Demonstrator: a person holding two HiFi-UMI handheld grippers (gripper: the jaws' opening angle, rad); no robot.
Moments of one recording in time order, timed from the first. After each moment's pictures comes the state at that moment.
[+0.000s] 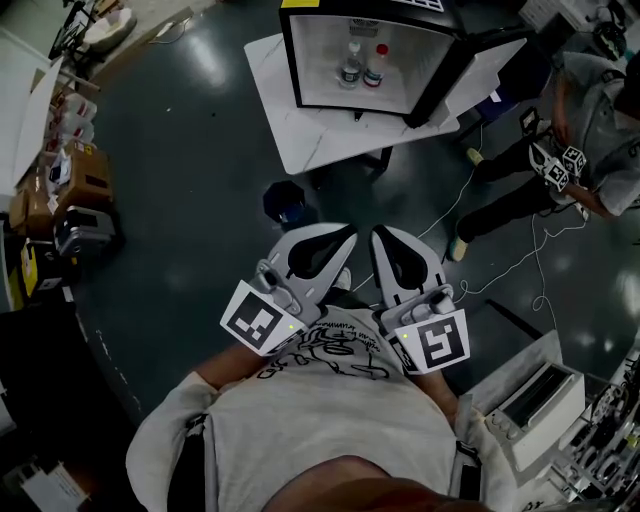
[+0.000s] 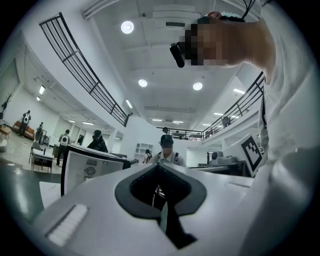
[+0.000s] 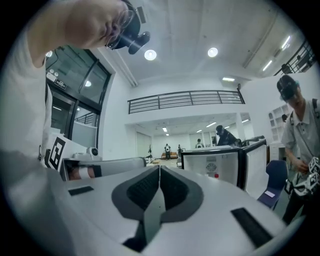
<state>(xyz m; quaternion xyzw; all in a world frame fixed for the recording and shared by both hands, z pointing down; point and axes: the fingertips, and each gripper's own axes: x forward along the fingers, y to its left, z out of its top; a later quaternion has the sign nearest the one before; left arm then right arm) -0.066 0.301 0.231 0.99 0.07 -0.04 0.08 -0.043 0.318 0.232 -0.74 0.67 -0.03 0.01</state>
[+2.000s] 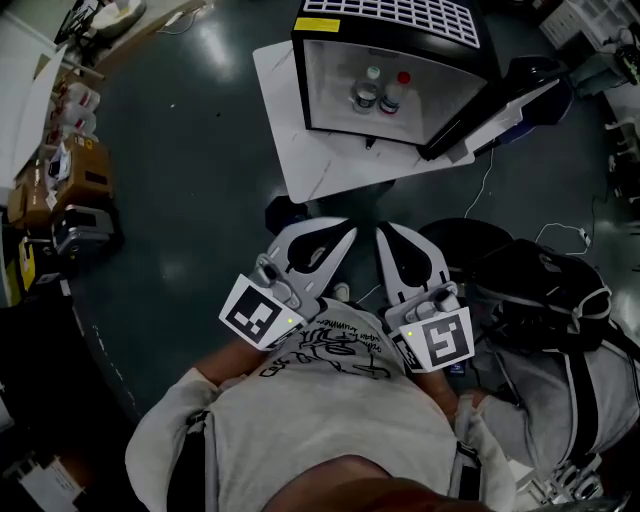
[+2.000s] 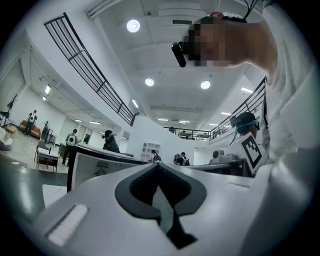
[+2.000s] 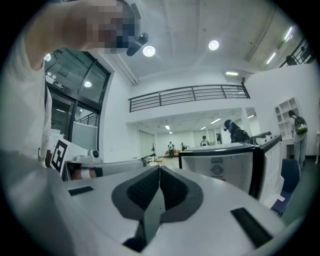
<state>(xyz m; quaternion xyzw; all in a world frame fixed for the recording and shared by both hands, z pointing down) 0.013 0.190 0.238 0.99 0.04 -0.06 0.08 0.038 0.213 0.240 -0.73 0.69 -0.05 0.00</state>
